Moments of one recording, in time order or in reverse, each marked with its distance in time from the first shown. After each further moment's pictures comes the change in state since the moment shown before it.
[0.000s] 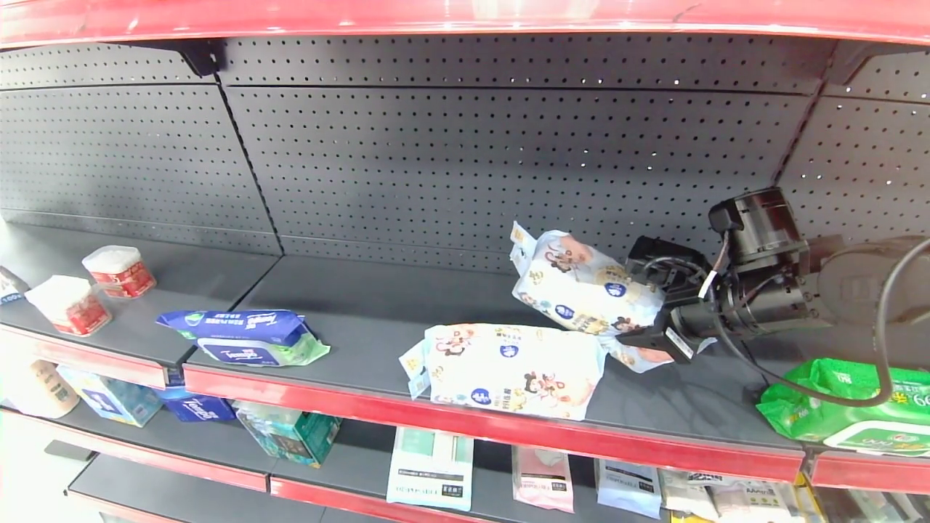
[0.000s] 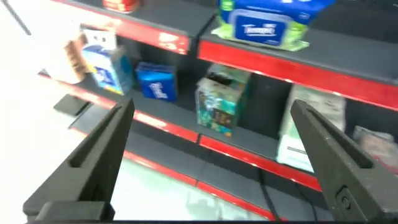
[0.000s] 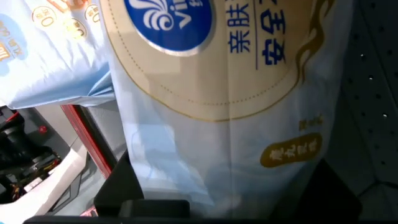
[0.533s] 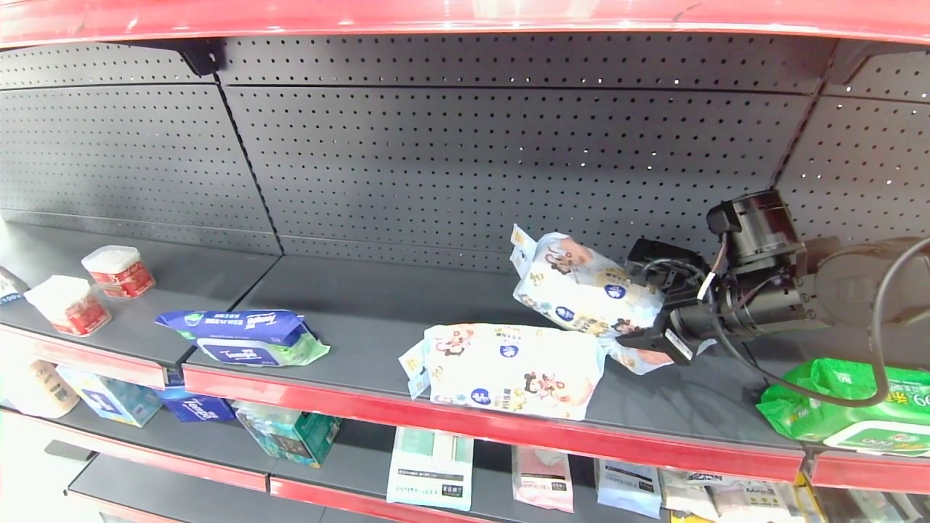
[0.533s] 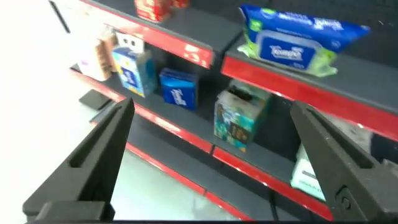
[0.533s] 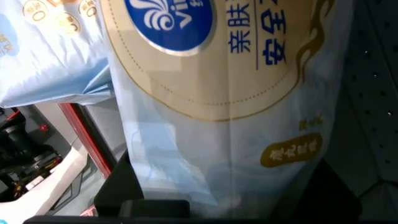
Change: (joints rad) left arm 0.145 0.137 0.064 -0.223 -0.061 0.003; right arm -0.002 0.007 0.001 0.000 0.000 0.000
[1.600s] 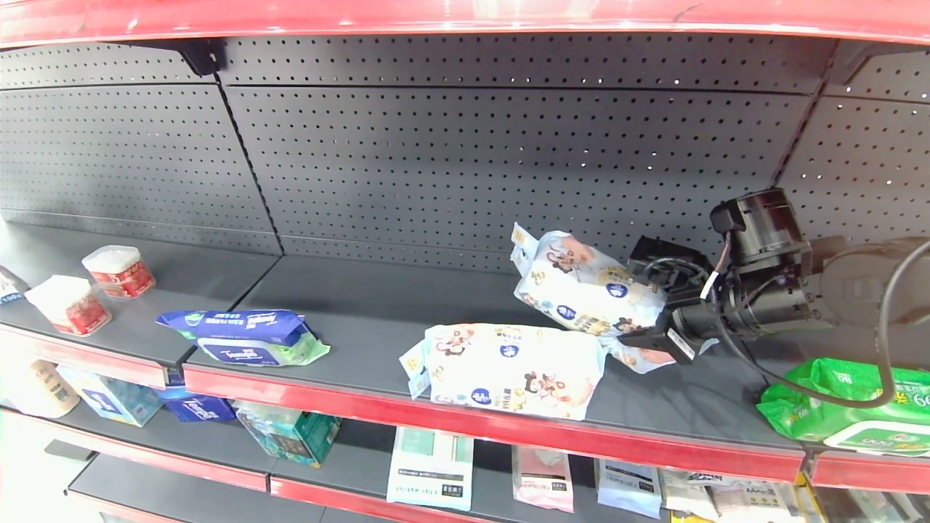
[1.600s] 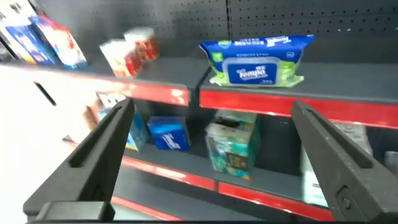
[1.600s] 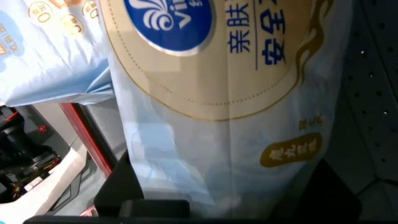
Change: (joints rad) left arm -0.002 -0.135 0.126 -0.203 -0.140 0.245; right arm -0.001 -0.012 0.005 0.000 -0.003 0.000
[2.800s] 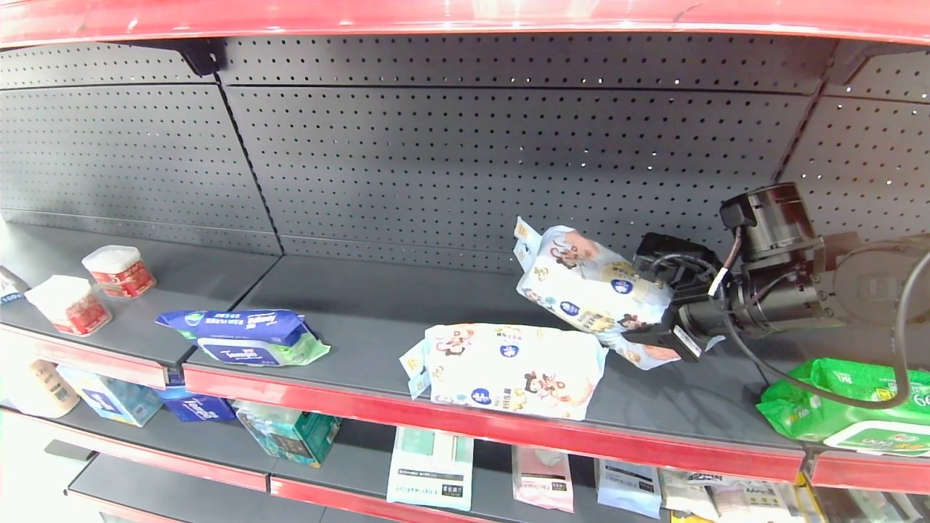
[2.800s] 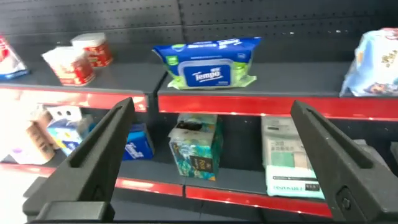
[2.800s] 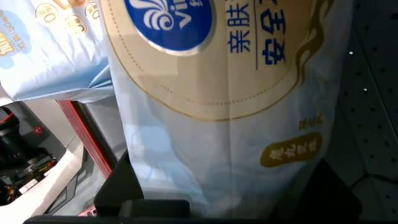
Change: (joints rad) left arm -0.014 0.001 0.034 -0.026 -0.133 -0.086; right arm -0.003 -0.026 0.003 0.002 -0.002 -0.007
